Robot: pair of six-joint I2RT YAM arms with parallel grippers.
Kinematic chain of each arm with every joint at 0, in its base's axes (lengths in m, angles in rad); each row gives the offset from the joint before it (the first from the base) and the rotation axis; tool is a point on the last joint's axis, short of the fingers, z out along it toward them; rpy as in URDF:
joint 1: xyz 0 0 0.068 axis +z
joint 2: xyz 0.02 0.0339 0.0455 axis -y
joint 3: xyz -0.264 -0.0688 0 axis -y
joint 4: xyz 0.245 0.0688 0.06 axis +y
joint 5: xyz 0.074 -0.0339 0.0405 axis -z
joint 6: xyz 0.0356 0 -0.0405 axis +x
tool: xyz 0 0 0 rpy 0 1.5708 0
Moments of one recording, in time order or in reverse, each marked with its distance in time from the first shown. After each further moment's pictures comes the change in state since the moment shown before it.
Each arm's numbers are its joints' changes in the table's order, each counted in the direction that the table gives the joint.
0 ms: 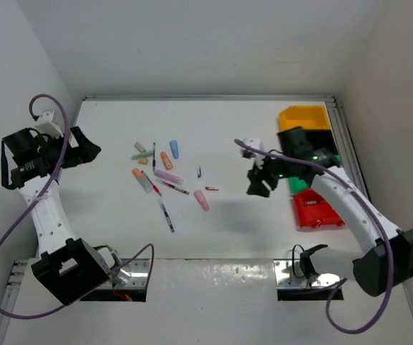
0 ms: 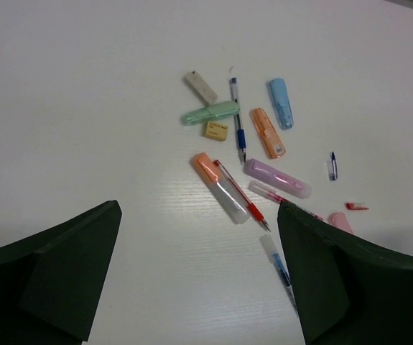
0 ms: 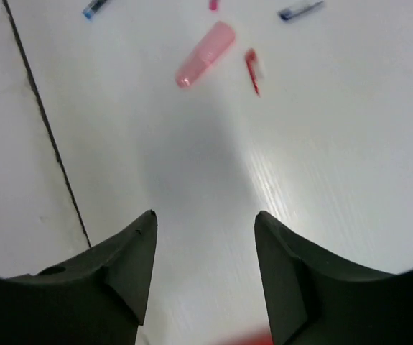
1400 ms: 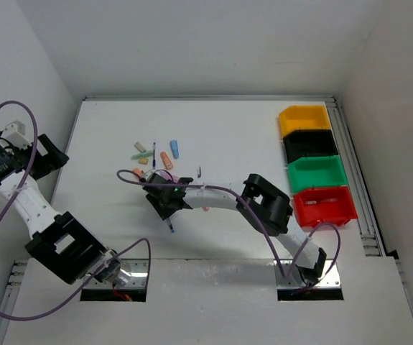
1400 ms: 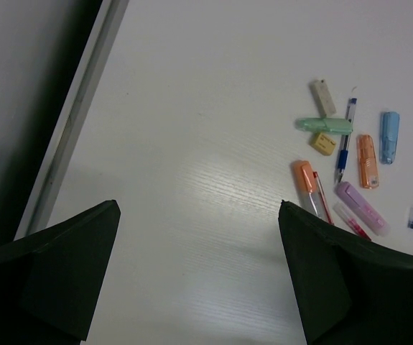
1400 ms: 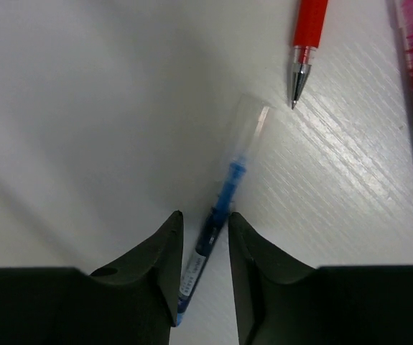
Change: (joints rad) left arm 0.249 -0.151 0.071 0.033 -0.128 0.035; right arm 0.877 -1.036 0.559 -0.490 0.750 1.117
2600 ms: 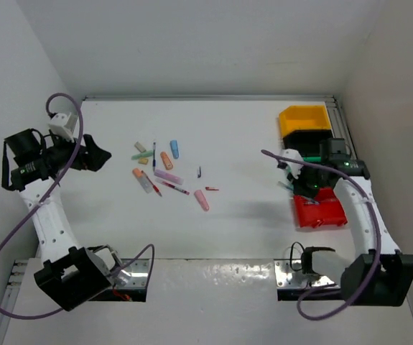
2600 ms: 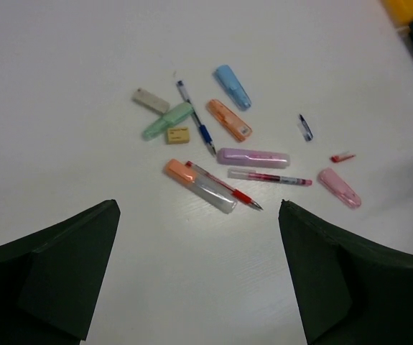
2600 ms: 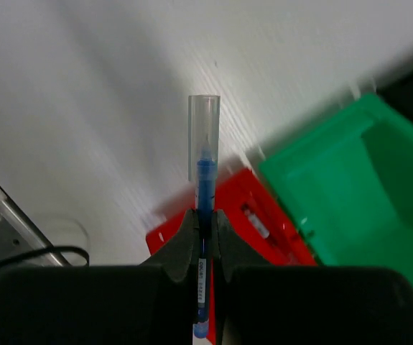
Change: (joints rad) left arm -0.219 0.195 -0.034 0.066 0.351 0.230; right arm -1.063 1.125 -0.679 0.550 -0.496 -1.290
